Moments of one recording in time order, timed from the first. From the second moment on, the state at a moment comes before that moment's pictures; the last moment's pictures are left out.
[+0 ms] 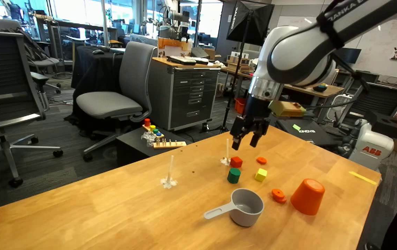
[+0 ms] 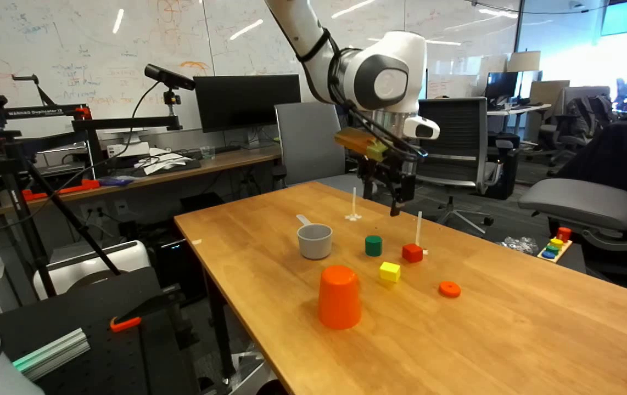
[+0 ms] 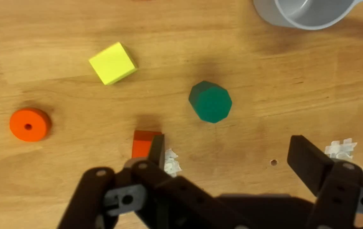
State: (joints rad) arm 0.05 0.63 0.06 -1.76 0.13 2.39 0.05
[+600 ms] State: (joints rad) arm 0.07 0.71 0.12 -1.66 0.14 2.38 0.07
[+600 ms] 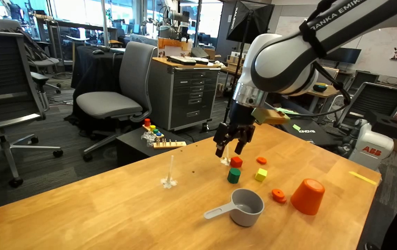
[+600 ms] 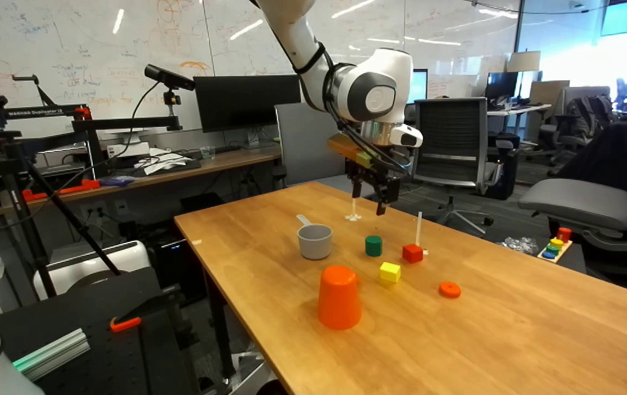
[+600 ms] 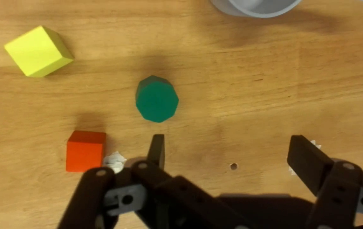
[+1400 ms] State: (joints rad) arm 0.11 0.78 0.01 -1.57 0.03 2.18 0.20
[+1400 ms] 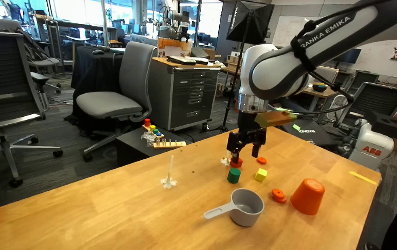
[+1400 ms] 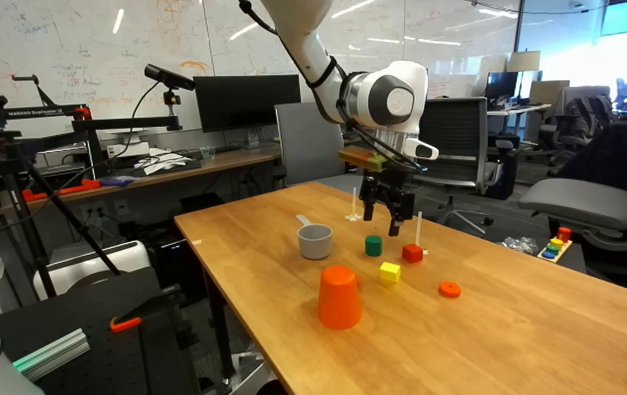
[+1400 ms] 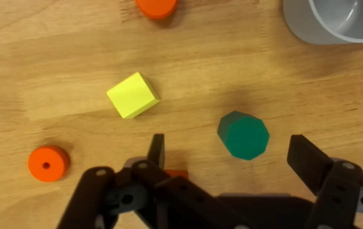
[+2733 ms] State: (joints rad) arm 0.10 0.92 0.04 -1.39 0.10 2.19 0.20
